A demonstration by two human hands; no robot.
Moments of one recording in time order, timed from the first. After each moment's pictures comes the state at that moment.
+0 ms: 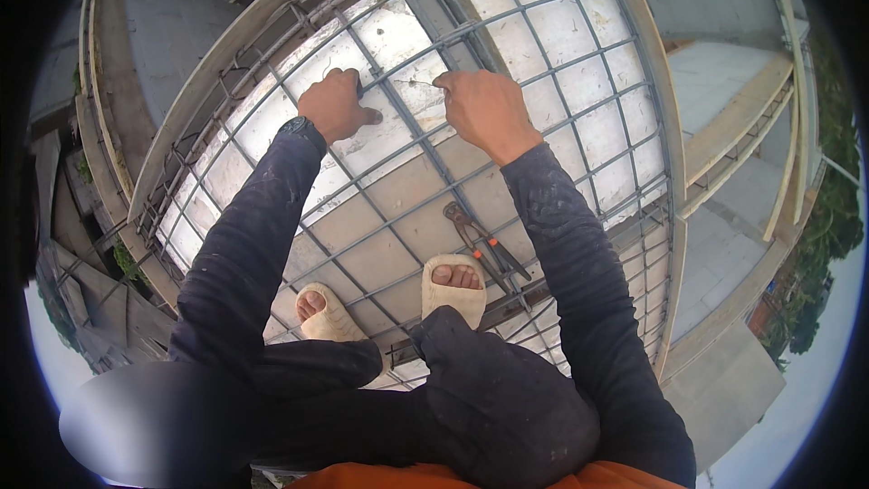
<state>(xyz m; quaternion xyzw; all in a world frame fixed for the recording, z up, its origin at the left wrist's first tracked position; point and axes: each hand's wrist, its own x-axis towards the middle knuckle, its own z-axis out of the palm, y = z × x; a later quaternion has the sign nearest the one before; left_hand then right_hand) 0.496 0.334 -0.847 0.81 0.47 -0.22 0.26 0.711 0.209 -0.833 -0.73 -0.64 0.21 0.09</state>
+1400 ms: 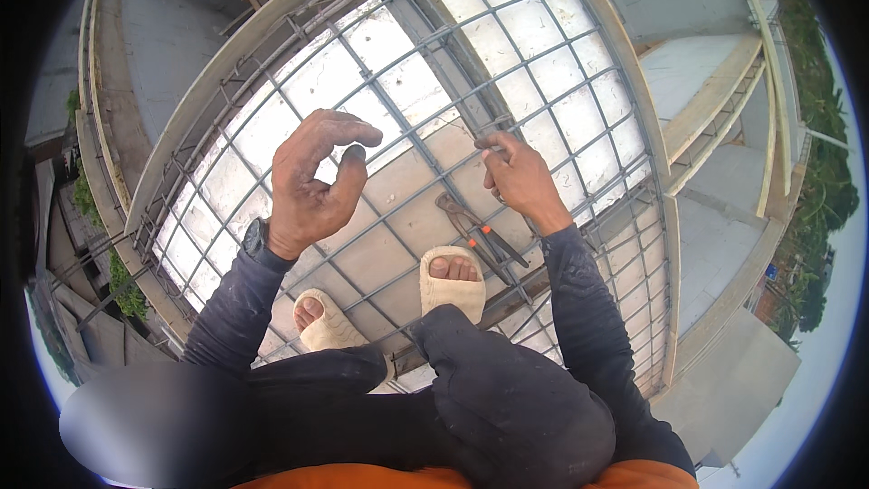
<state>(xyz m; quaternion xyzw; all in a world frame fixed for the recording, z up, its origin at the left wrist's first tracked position) 0.461 0.237 -0.729 0.80 0.20 0.33 0.46 0.714 0.065 -0.805 -0.80 -0.30 0.48 0.22</state>
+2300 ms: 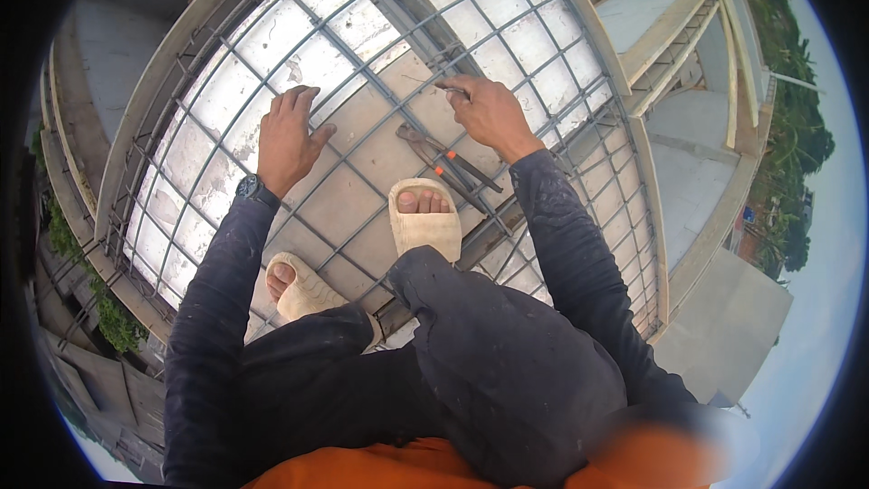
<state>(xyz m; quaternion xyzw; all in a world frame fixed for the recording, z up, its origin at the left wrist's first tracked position) 0.402 0.188 -0.841 0.90 0.36 0.09 0.22 0.690 0.040 -0.779 -0.82 -0.42 0.36 0.11</state>
